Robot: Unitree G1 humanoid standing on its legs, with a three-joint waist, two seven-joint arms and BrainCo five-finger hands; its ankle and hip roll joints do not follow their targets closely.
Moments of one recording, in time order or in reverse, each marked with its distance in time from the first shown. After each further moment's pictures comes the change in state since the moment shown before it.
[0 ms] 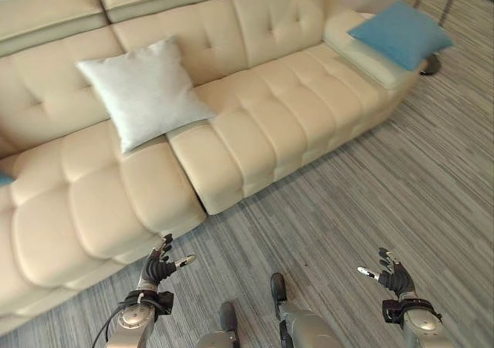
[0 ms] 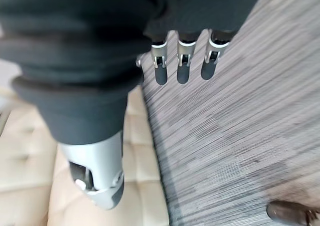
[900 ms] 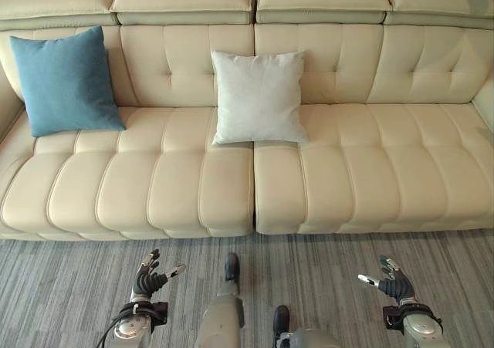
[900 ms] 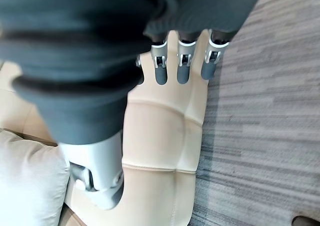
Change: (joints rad) left arm -0.003 -0.043 0.050 0.128 -0.006 -0.006 0.053; right arm 0.005 -0.046 -0.002 0.043 -0.037 -0.021 -0.022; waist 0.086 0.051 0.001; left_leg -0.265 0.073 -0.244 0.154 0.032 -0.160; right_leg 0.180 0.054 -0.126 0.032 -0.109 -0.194
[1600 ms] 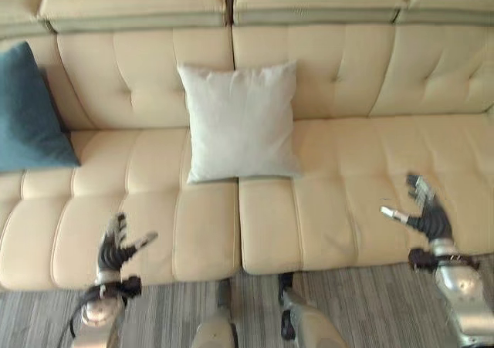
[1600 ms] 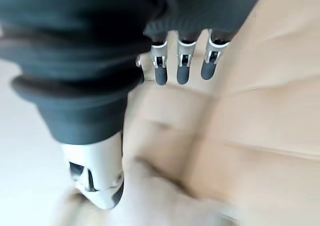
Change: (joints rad) left arm 0.097 0.030 0.122 -0.068 -0.039 -0.064 0.008; right arm 0.091 -0.094 -0.089 -0.313 0.014 -0.074 0.036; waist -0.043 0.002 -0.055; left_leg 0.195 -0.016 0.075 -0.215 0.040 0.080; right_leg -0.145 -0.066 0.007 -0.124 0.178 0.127
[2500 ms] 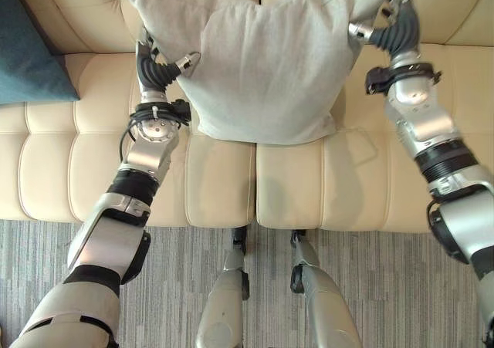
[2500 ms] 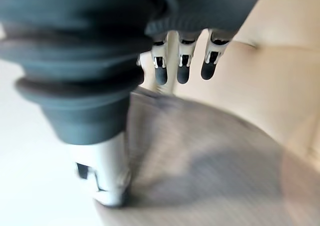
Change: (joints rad) left arm -1.268 0.198 -0.451 0.284 -0.181 -0.122 0.301; right arm -1.476 -0.205 0.536 0.511 0.286 -0.027 -0.281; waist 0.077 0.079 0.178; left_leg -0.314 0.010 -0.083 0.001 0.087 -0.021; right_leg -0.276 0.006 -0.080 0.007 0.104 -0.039
